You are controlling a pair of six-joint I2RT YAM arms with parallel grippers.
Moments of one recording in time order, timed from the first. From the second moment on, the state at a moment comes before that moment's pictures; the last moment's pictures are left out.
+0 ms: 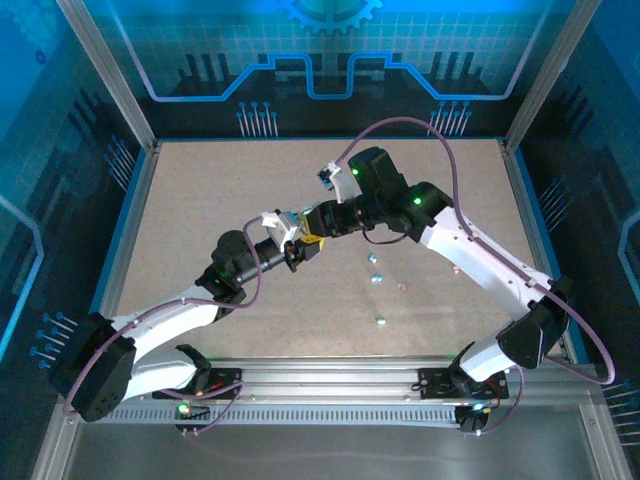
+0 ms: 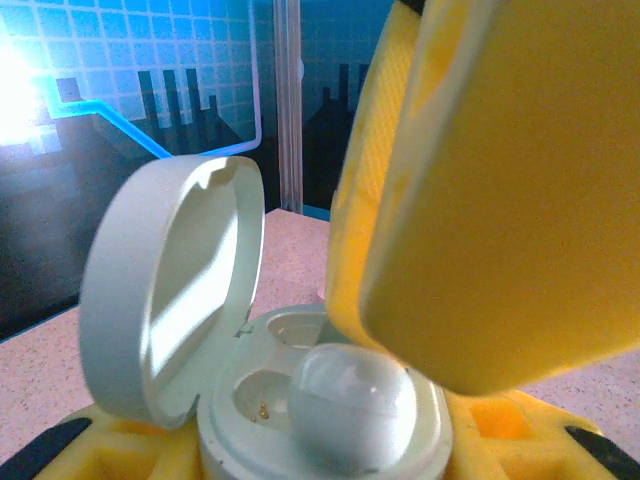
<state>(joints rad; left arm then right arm) -0.58 1.18 0.50 0.71 0.34 -0.01 0.72 1.50 1.55 -0.76 -0.49 0.45</state>
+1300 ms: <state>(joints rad) -0.58 1.17 0.52 0.71 0.35 -0.04 0.73 1.53 1.63 -0.86 -0.45 0.24</state>
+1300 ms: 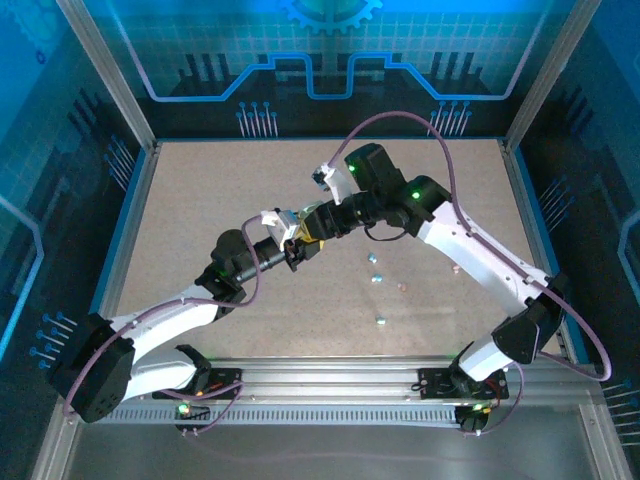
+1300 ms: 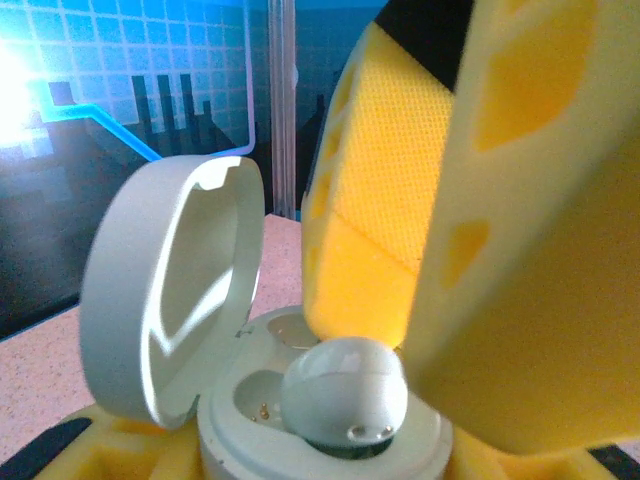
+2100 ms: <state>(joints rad) -0.58 1.14 0.52 0.68 0.46 -0.04 0.72 1.30 1.41 -0.77 -0.49 -0.55</state>
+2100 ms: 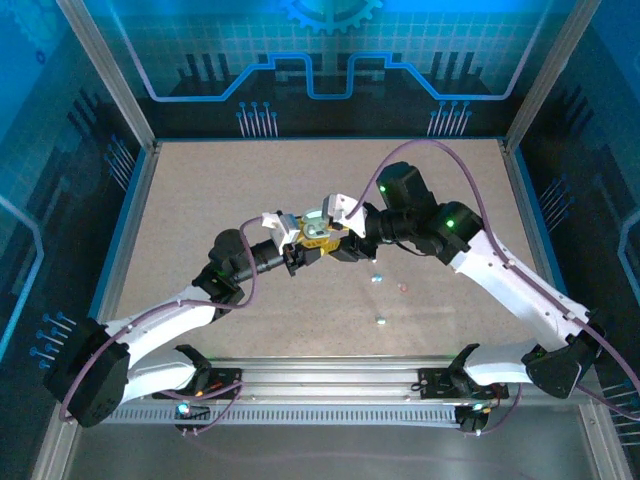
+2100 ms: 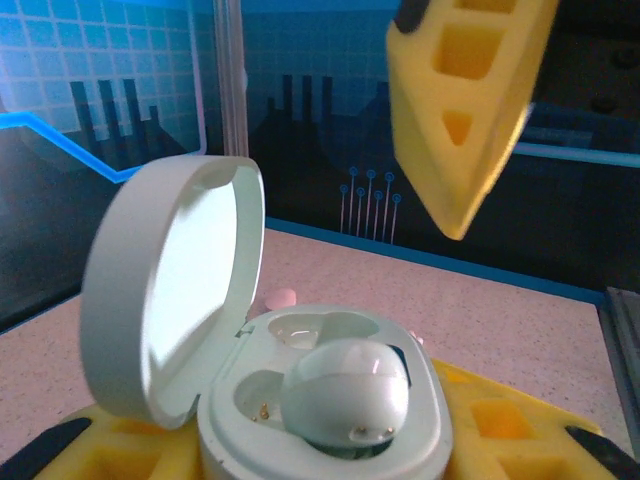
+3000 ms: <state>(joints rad) -0.58 1.14 0.55 0.62 0.51 -0.04 0.69 1.42 1.47 -0.75 -0.56 -0.69</state>
